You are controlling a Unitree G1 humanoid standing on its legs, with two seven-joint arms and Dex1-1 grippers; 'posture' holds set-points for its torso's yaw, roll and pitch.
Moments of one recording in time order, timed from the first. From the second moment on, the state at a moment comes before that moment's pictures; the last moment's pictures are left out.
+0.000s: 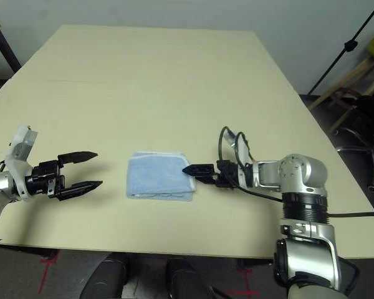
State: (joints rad) left arm -0.17 0.69 0.12 -0.16 -0.60 0.32 -1.19; right arm -0.62 -0.53 -0.19 0.24 0.79 1.58 0.63
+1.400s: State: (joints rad) left arm -0.21 0.66 0.06 -0.08 -0.56 0.30 -1.22; right arm -0.64 -0.24 -0.89 0.29 0.75 0.72 -0.12
